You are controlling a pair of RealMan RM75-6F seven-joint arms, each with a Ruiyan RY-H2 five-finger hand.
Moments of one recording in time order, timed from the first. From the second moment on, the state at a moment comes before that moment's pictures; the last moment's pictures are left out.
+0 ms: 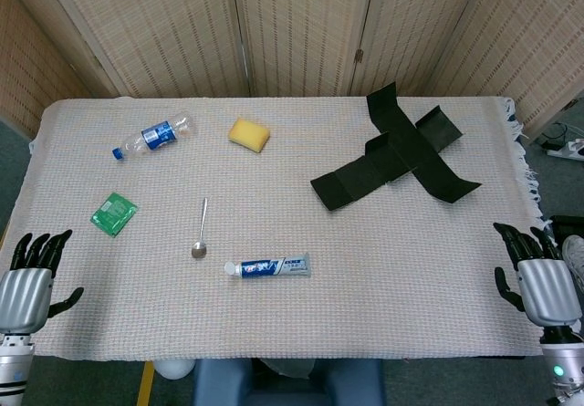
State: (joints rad) left arm -0.12 -1.17 -0.07 -1.63 1.48 1.50 0.20; right arm 0.09 -1.10 0.07 -1.64 -1.51 1.48 -0.08
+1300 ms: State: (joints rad) left arm -0.11 -1.14 -0.06 -1.66 1.50 1.51 0.20; right arm 0.72 -1.41 0.20 -1.75 -1.31 0.78 -0.35
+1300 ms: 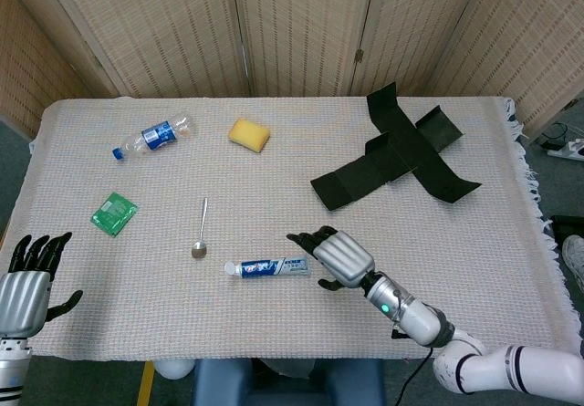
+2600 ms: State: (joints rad) left arm -0.11 -1.14 -0.06 -1.63 1.50 1.51 0.15; right arm 1.07 -1.81 0.17 -1.35 -0.86 0.75 -0.63
